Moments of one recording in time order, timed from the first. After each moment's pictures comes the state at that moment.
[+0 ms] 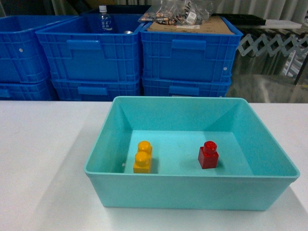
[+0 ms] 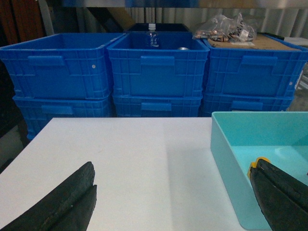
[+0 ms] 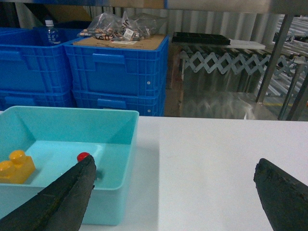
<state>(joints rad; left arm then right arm) 0.00 0.01 0.02 0.00 0.00 0.00 0.00 0.00 0.01 0.00 0.00 -0.01</state>
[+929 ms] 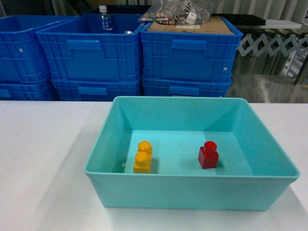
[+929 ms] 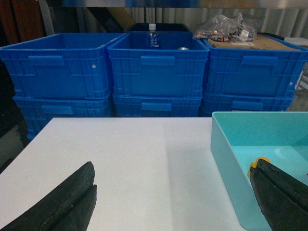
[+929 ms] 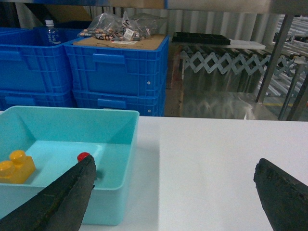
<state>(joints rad) 0.00 0.01 0.02 0.00 0.00 0.00 0.00 0.00 0.01 0.00 0.00 -0.01</state>
